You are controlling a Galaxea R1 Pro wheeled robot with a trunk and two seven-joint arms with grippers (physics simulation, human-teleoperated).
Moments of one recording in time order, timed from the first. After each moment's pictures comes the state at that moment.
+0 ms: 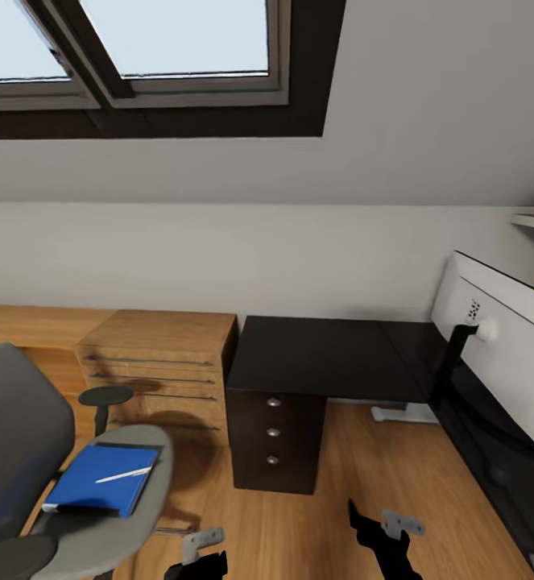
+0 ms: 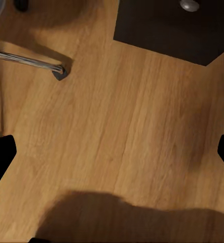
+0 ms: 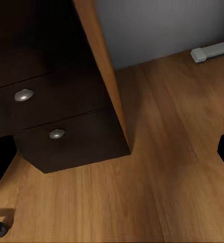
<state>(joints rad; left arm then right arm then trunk) -0.23 -0.07 -0.43 -0.69 0.54 0.11 0.38 -0.51 -0.01 -0.19 0.02 -0.21 -0.65 0.21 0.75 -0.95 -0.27</state>
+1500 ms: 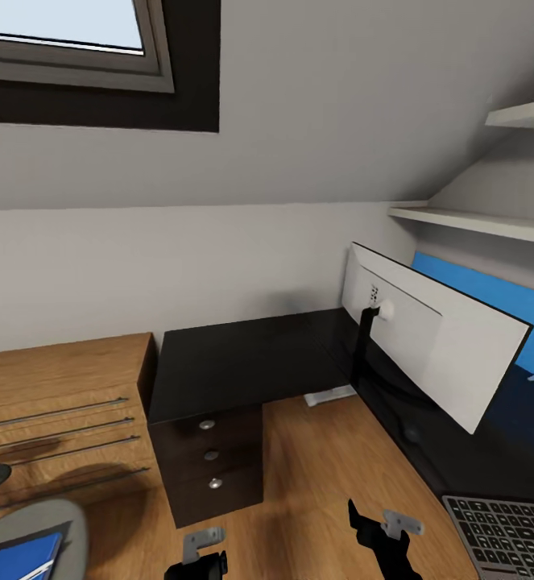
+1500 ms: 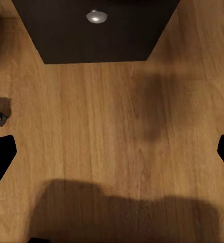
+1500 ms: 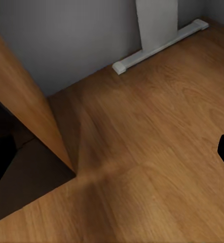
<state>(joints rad) -0.23 -0.07 -0.43 -0.69 0.54 0.10 0.38 -0.51 -0.01 -0.19 0.02 -0.21 -0.65 0.21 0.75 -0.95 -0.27</state>
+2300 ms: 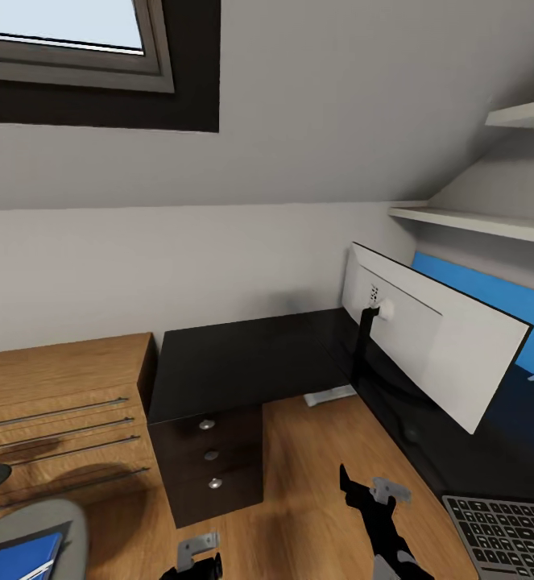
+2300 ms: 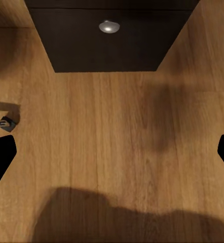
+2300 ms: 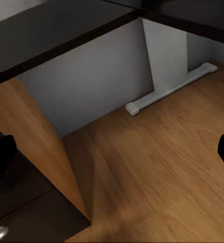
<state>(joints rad) -0.23 -0.07 -0.44 -0.62 0.54 -0.01 0.38 -0.51 0.04 -0.19 -0.17 -0.21 -0.64 0.18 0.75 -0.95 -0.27</state>
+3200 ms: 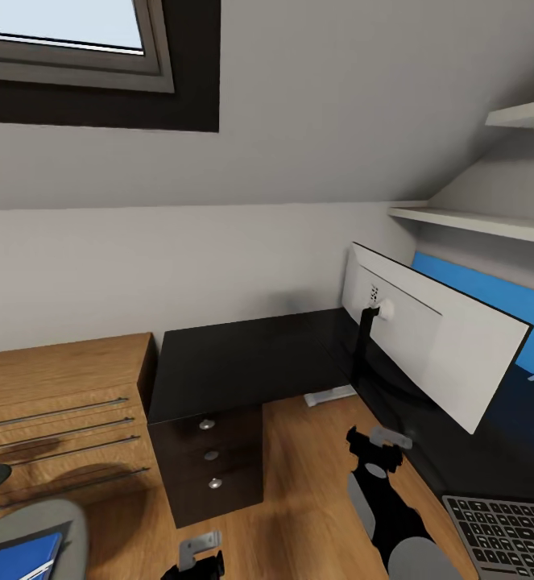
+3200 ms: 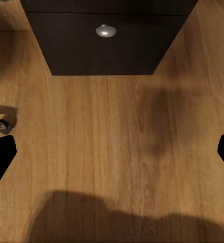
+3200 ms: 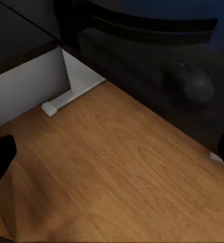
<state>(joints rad) -0.23 -0.08 -0.44 -0.62 0.54 -0.03 0.38 -0.55 0.13 -0.15 -0.63 -0.03 -0.07 -0.45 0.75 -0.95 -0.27</state>
